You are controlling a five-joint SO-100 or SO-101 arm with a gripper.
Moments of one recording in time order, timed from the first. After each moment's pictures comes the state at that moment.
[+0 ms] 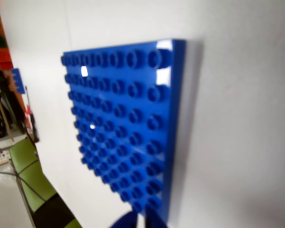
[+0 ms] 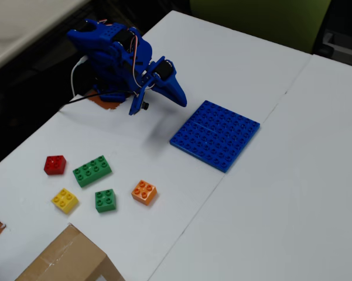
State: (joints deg) arm -3.6 189.2 179.0 43.8 2.1
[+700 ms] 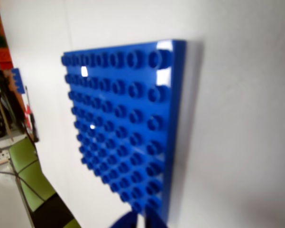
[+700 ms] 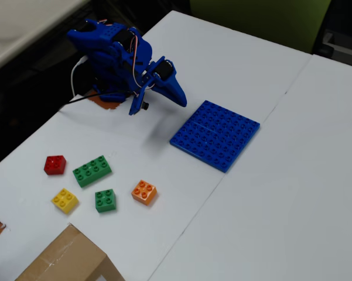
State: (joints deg) arm -3.6 189.2 179.3 43.8 1.4
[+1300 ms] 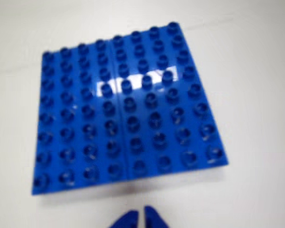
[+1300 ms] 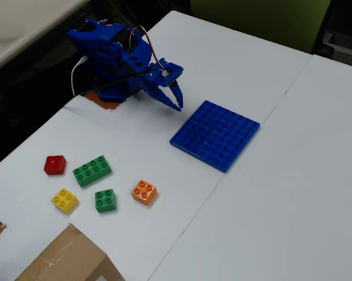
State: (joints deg) arm -0.8 189.2 179.3 49.5 -83.9
